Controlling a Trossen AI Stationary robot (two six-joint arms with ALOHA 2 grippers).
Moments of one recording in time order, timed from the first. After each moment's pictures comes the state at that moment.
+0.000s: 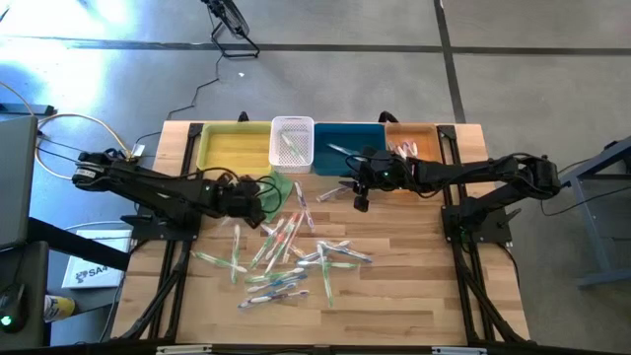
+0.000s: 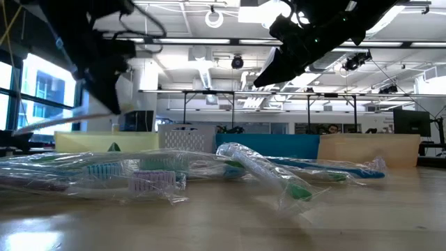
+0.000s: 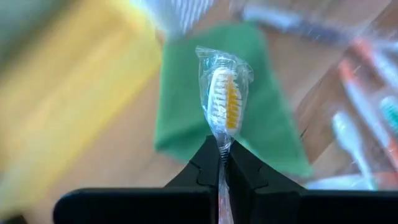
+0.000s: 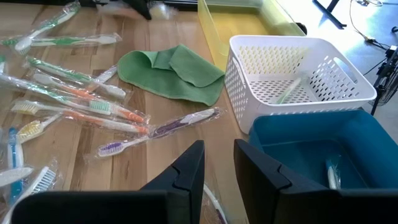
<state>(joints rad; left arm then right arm) -0.12 1.17 0.76 -0.78 -0.58 -0.72 -0.20 1.36 0.78 0.08 0.05 -0.10</state>
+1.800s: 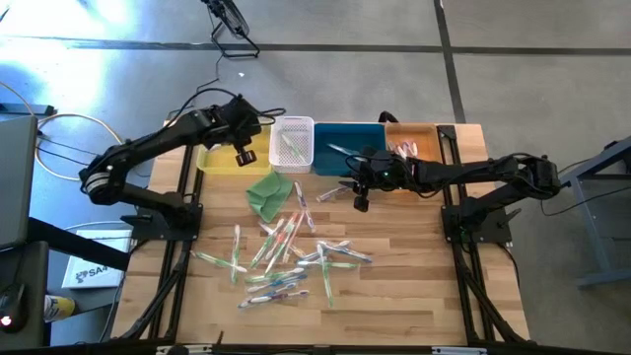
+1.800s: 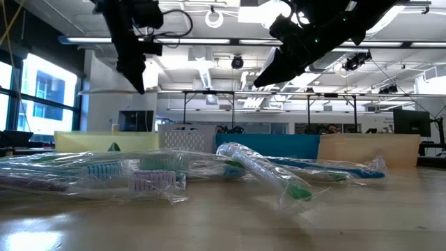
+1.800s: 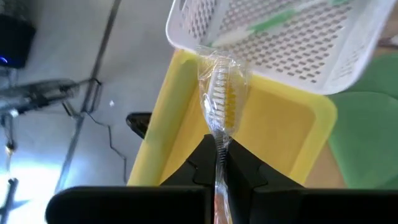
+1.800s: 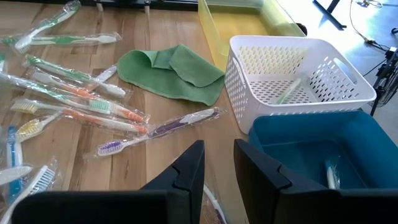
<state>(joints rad) 0.66 1.27 1.14 -0.85 -0.30 0.40 -0.20 1.36 0.78 0.08 0.05 -0.11</state>
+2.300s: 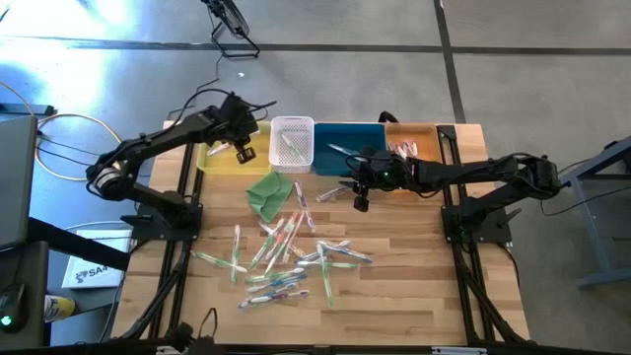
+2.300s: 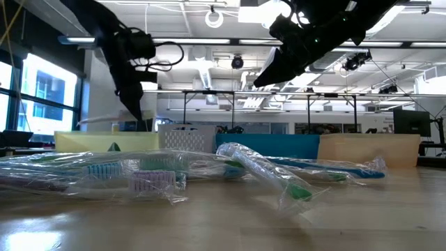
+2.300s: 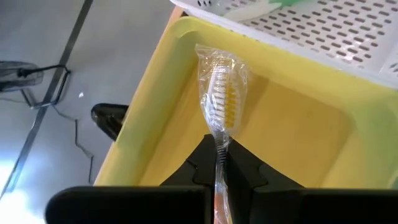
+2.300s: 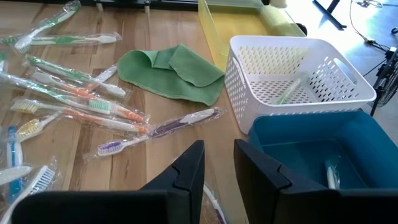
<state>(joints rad) 0.85 1.34 0.95 -0.57 -0.11 0.47 -0.20 1.36 0.78 0.08 0.05 -0.11</state>
